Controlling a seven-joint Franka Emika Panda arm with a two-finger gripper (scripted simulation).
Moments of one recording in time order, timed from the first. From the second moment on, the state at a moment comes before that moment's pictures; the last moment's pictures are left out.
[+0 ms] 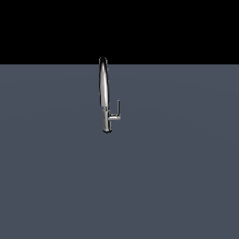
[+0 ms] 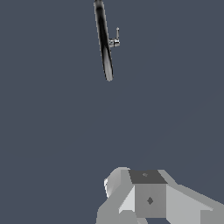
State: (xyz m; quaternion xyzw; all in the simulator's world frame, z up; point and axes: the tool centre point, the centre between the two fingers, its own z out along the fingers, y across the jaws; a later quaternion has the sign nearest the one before) arm -0.251 0.009 0.478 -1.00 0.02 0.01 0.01
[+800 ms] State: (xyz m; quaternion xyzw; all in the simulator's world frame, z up) arm -0.225 0.013 0.473 -1.00 0.05 0.04 0.04
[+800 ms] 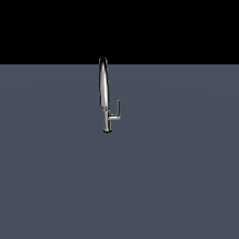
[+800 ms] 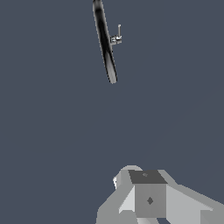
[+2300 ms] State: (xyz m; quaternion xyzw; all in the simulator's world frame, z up) arm -0.060 0.014 0.401 -0.92 0.22 0.24 0.21
